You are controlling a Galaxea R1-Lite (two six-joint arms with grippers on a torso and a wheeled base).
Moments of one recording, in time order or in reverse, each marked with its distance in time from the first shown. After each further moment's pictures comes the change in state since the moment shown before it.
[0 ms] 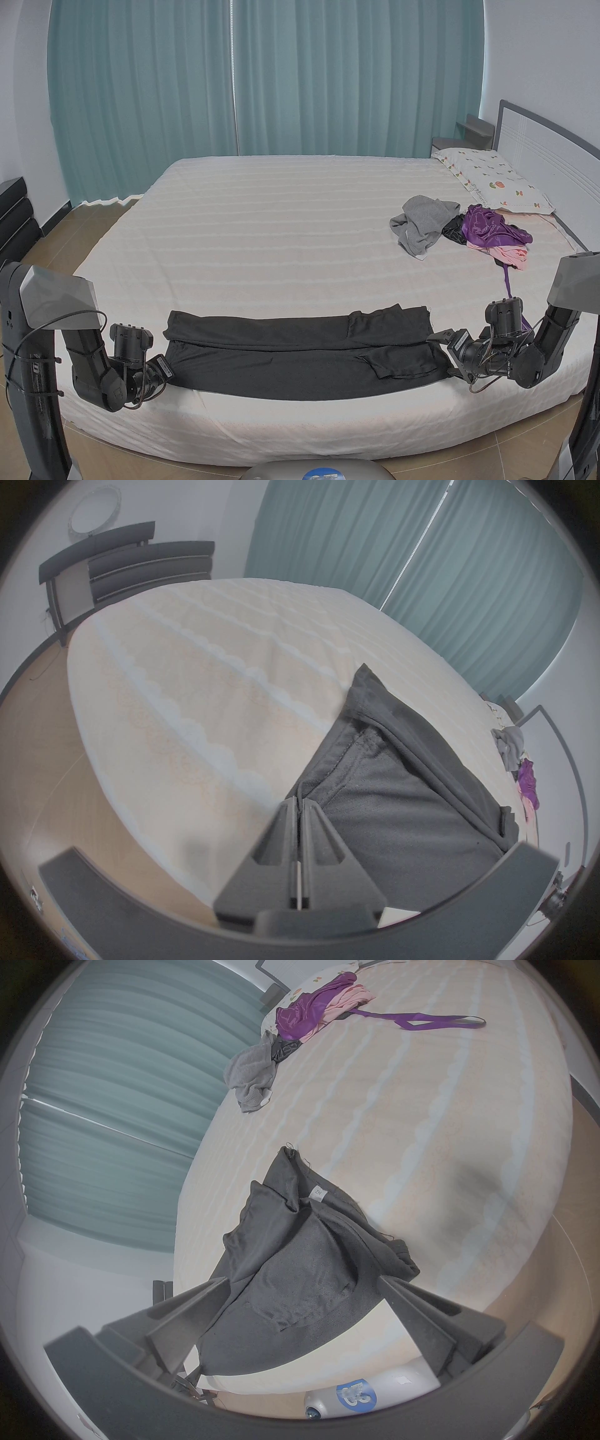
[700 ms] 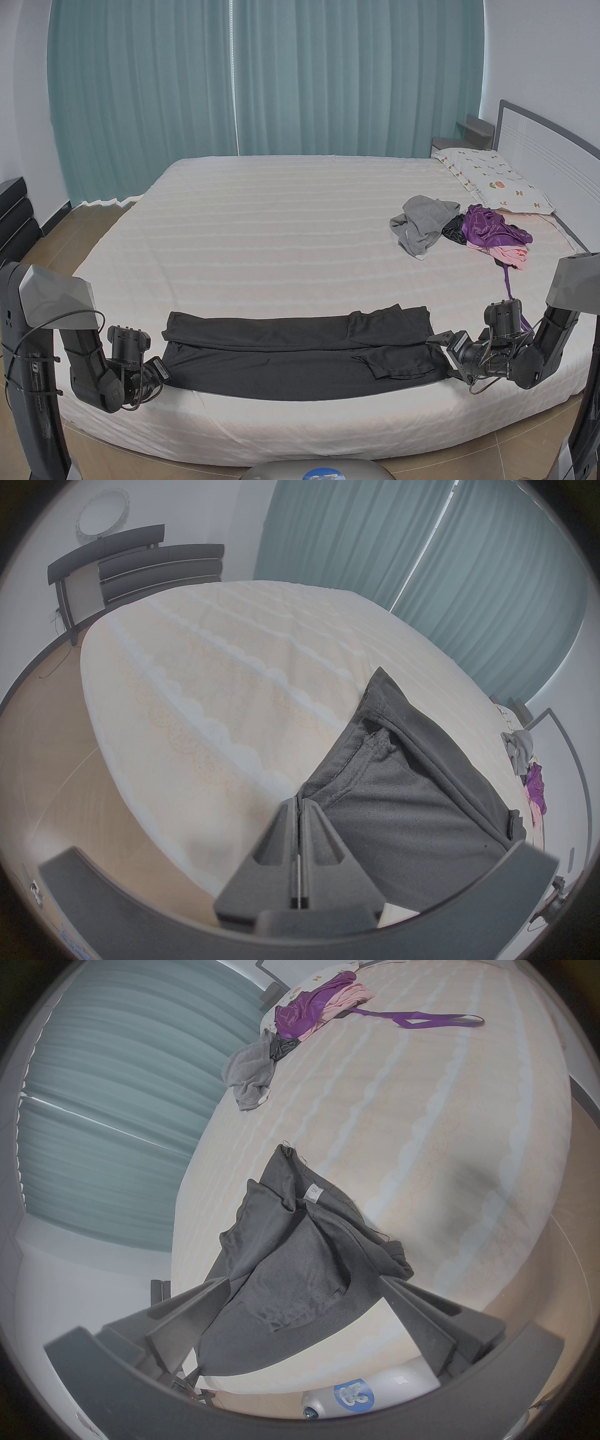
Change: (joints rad) left arm 0.014 0.001 0.017 0.000 0.023 -0.006; right arm 0.002 0.008 0.003 0.000 -0.004 -0.004
